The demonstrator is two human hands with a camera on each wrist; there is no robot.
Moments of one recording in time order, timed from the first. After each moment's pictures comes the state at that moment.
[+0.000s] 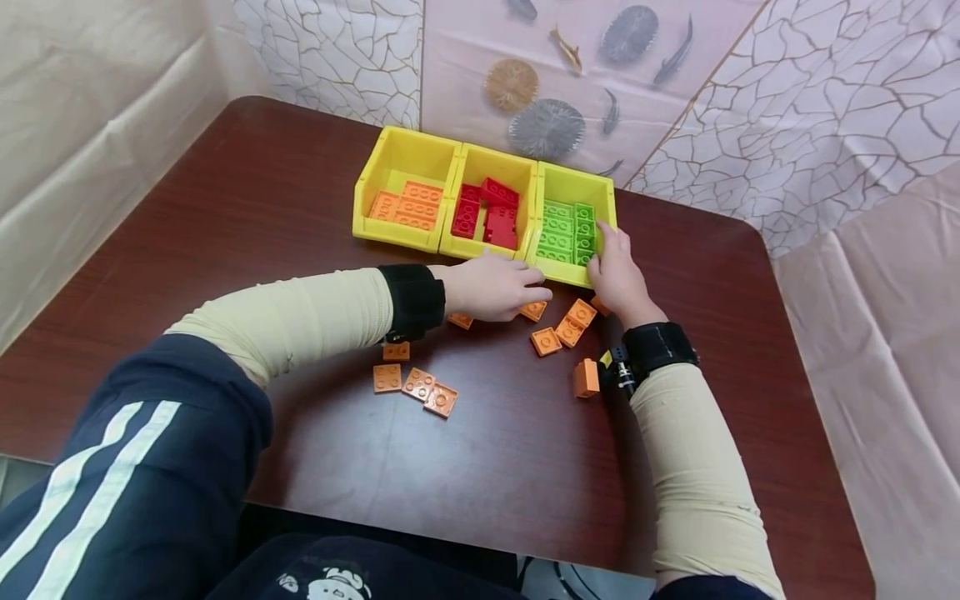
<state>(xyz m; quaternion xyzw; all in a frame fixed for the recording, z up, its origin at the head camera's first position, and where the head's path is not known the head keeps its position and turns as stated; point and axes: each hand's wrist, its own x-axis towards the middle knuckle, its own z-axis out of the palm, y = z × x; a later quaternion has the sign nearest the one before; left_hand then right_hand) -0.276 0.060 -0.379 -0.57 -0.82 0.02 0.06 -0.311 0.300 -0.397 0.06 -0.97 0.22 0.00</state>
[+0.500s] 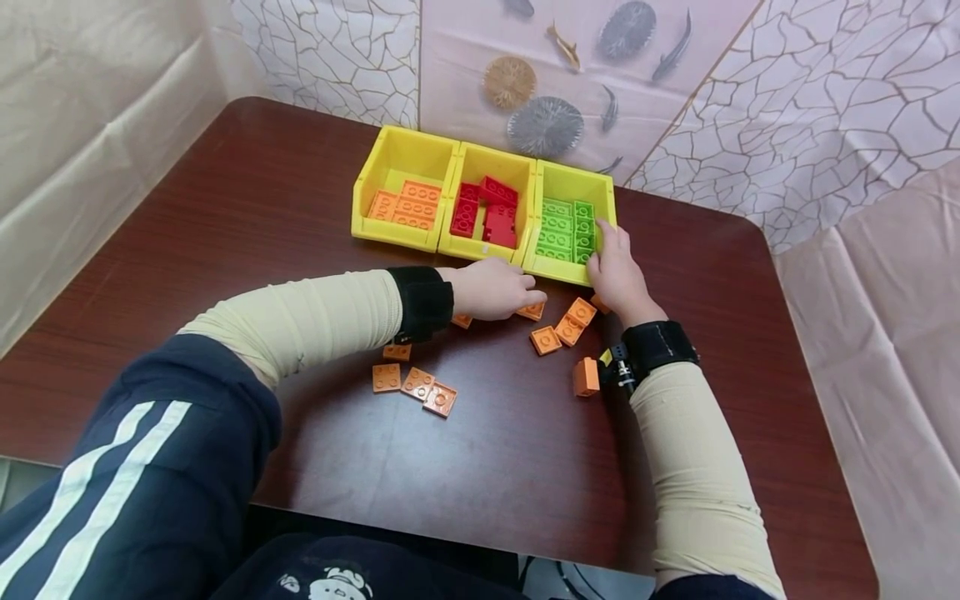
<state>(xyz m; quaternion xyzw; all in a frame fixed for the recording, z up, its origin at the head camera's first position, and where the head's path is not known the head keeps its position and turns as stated) -0.278 0.075 -0.383 -0.54 -0.84 0.08 -0.01 -0.309 0.300 -0.395 0.07 -0.97 0.22 0.00</state>
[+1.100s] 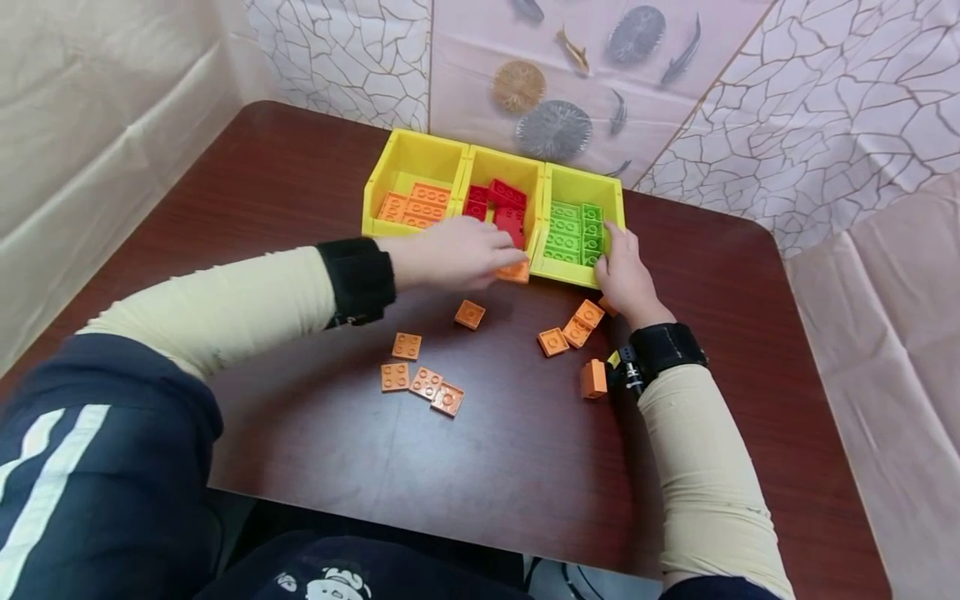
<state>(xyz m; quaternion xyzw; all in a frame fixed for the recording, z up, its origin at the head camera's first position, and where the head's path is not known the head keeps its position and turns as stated) -0.275 0.007 -0.335 -0.55 -0.83 -0.01 0.10 -0.310 0.302 -0.398 0.08 -0.97 0.22 0.01</state>
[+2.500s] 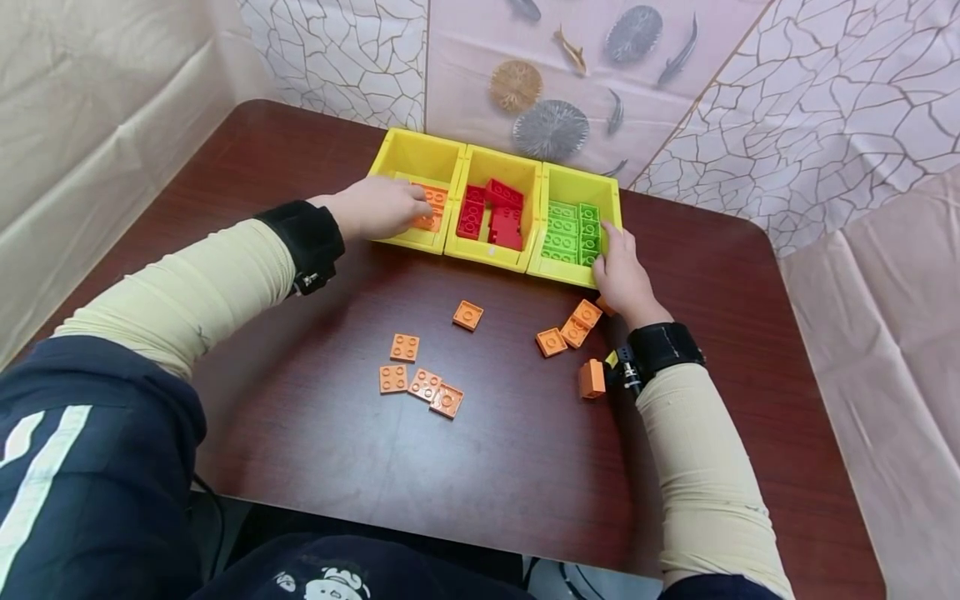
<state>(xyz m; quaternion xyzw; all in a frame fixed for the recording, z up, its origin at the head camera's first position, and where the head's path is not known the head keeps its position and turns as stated) -0.338 -0.080 -0.348 -0.43 -0.90 0.02 0.01 -0.311 0.301 -0.398 0.07 -0.97 0.22 0.01</state>
